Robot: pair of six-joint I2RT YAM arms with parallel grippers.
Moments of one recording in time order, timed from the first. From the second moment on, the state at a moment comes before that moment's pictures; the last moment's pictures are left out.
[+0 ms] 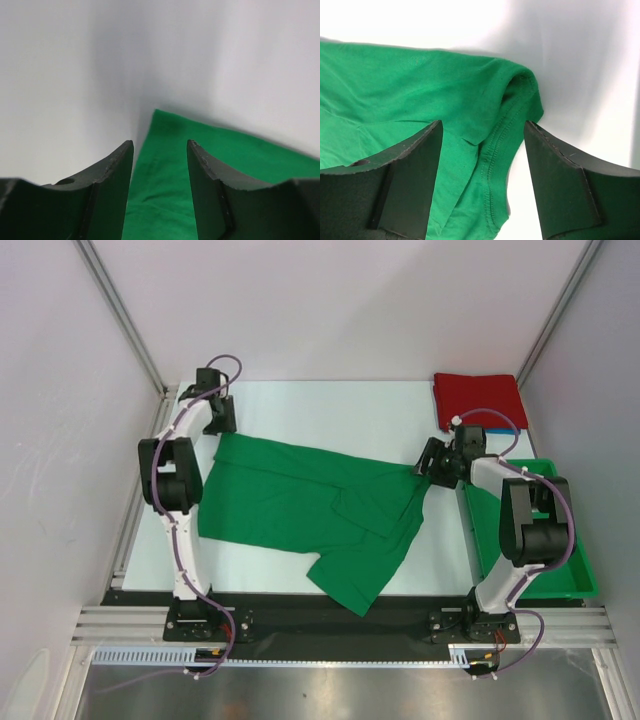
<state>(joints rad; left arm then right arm) 0.02 2.25 1.88 -0.61 -0.09 -0.08 0.03 1.72 0.98 -0.14 -0.28 0.41</state>
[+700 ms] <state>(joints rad) 0.05 2.36 1.96 -0.59 -0.03 -0.09 0.03 1.73 0.98 -0.14 -0.28 0.41</state>
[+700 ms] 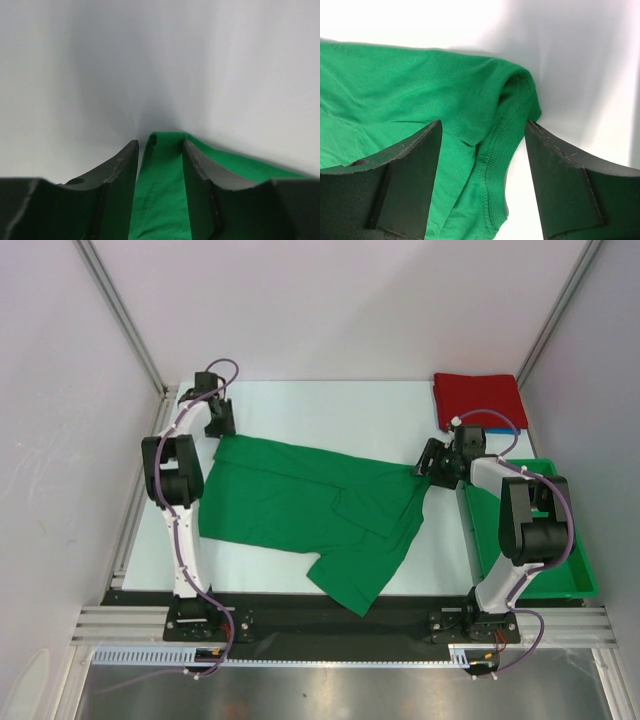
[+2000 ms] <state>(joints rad) 0.21 2.33 1.84 -0.42 0.17 -0.30 0.08 2.11 1.50 -0.20 -0.12 0.40</state>
